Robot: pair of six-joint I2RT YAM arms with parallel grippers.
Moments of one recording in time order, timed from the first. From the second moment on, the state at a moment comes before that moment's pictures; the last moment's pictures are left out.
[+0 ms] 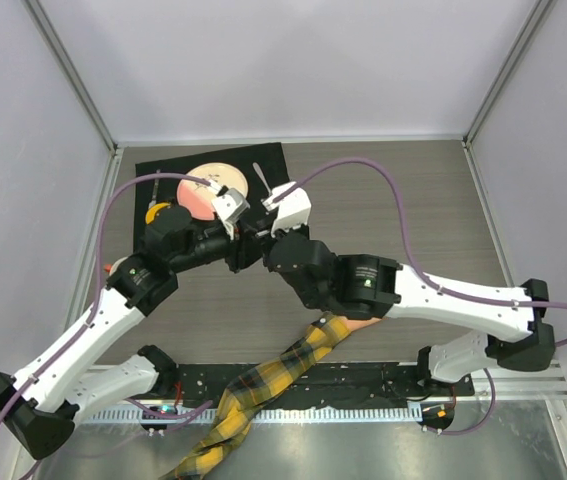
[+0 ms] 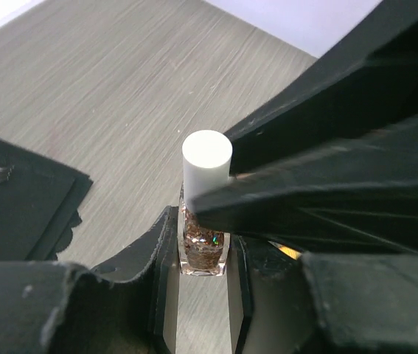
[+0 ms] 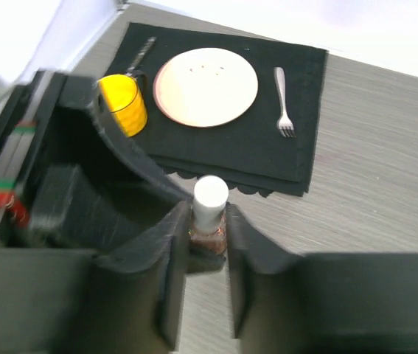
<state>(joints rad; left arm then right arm) -0.65 0.92 0.95 -0.24 0.43 -0.08 1.36 1.42 1.48 -0.42 0.90 0.35</state>
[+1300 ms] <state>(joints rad) -0.64 1.09 0.91 0.47 1.26 -0.60 0.89 1.05 1.28 -0.34 -0.51 0.29</state>
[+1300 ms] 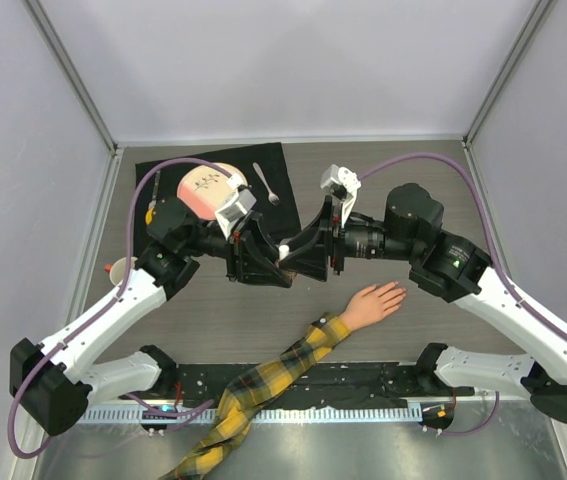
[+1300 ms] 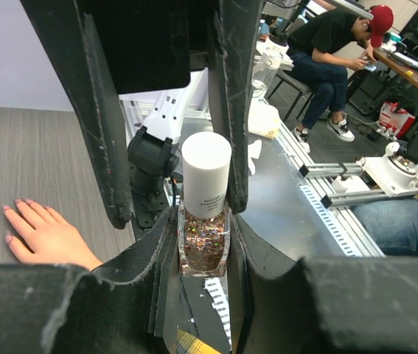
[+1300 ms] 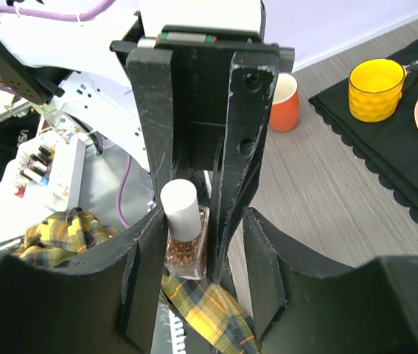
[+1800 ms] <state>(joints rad) -0.64 1.07 0.92 0.39 1.23 -0.54 0.87 1.05 1.28 -0.30 -0.58 0.30</state>
